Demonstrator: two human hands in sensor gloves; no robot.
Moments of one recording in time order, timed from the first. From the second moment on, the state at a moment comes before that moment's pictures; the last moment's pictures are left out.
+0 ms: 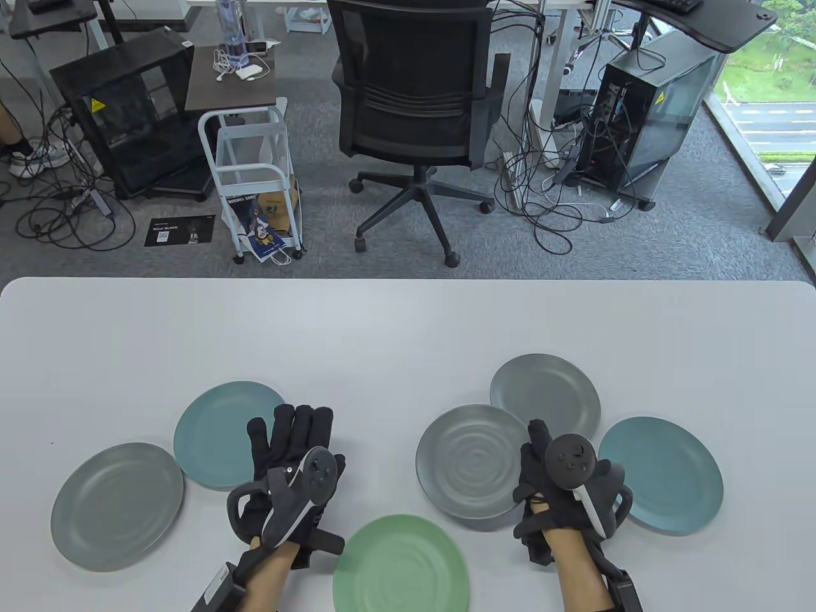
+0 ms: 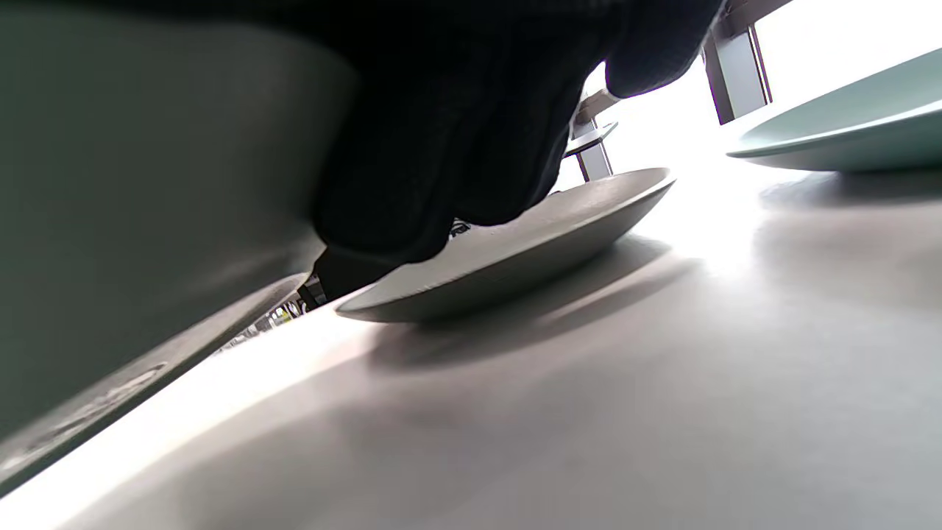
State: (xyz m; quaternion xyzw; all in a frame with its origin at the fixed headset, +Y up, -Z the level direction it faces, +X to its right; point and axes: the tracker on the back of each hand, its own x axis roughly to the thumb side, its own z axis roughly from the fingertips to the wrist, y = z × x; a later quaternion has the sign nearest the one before) left_hand -0.180 -0.734 -0.320 0.09 0.08 0.02 0.99; right_hand 0.198 -0.744 -0.335 -0.13 -0.07 0.96 0.23
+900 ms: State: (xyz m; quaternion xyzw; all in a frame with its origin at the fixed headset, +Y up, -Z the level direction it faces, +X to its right) left_hand -0.183 -0.731 -0.319 0.10 0.08 0.03 0.99; right_hand 0.105 -0.750 -0.367 -0.08 -0.07 0.97 0.22
